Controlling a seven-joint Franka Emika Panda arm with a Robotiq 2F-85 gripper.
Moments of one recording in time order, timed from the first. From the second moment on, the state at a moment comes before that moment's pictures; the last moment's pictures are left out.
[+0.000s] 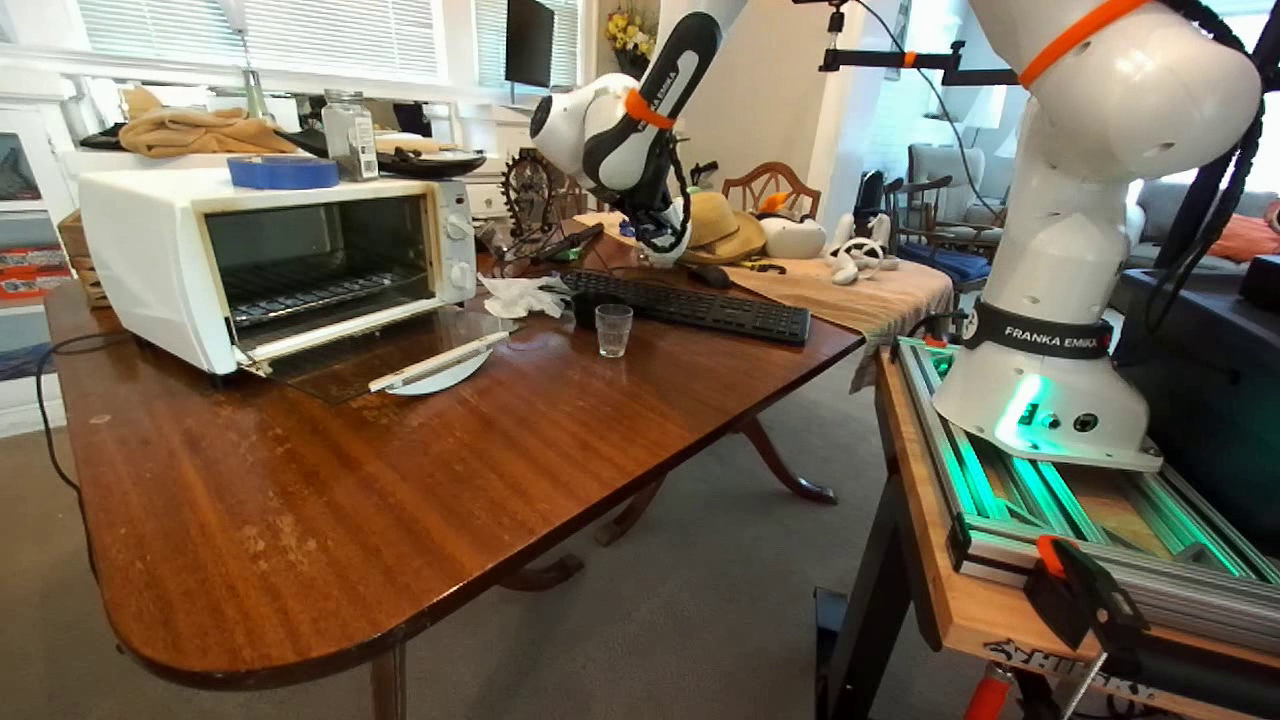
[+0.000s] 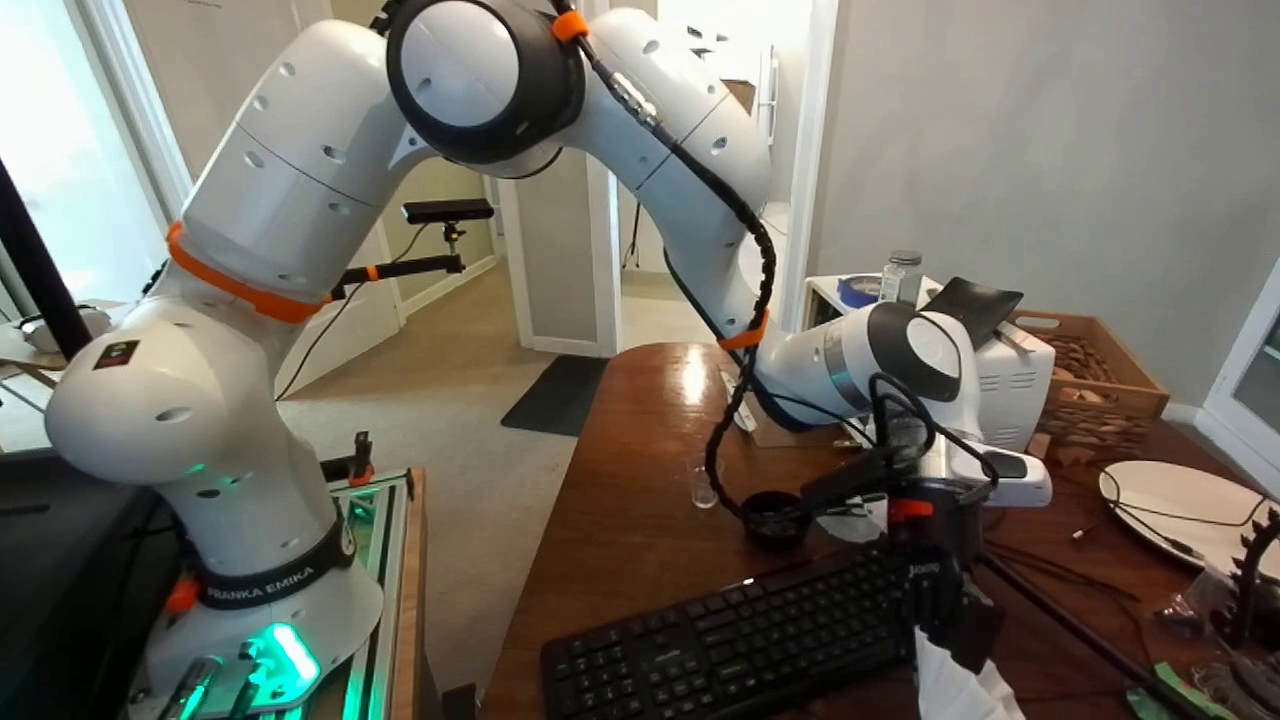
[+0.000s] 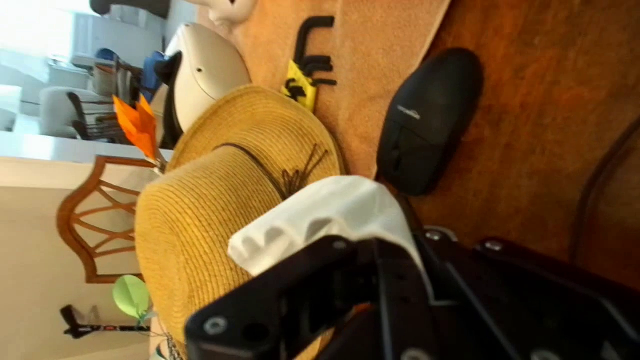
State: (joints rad) arm 0.03 0.69 -0.36 -1.71 -0.76 1.89 0.43
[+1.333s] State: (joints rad) arm -0.03 0.71 -0.22 -1.61 -0.92 1.80 0.41
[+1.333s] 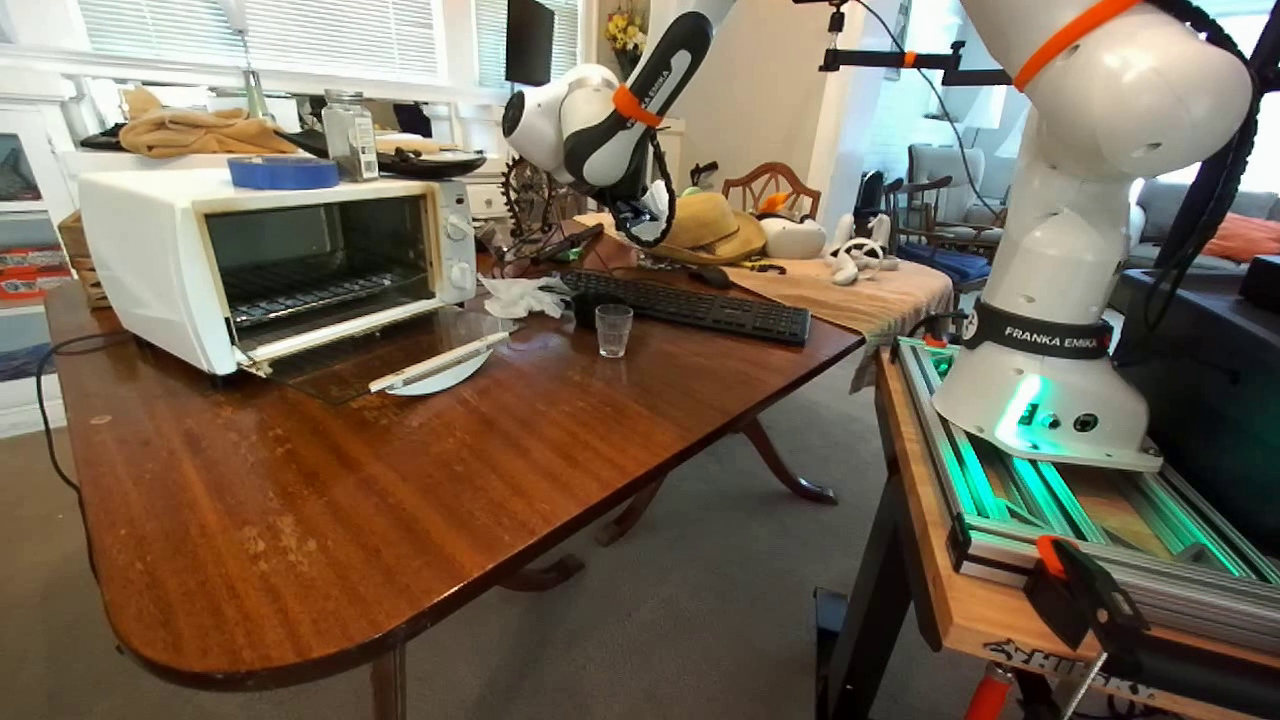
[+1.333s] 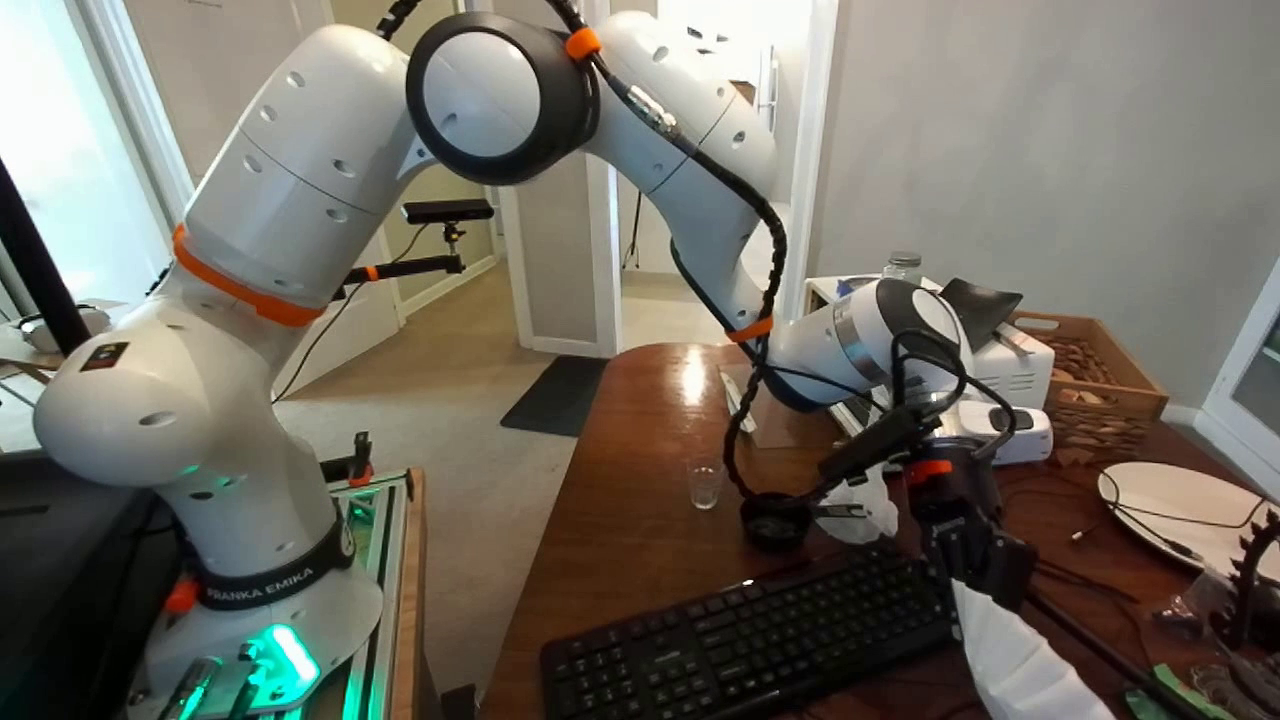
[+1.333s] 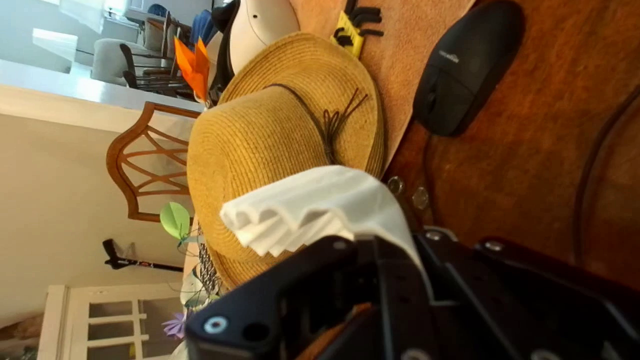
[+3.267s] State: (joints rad) arm 0.10 0.29 -0.01 -1.94 -1.17 2.02 0.79
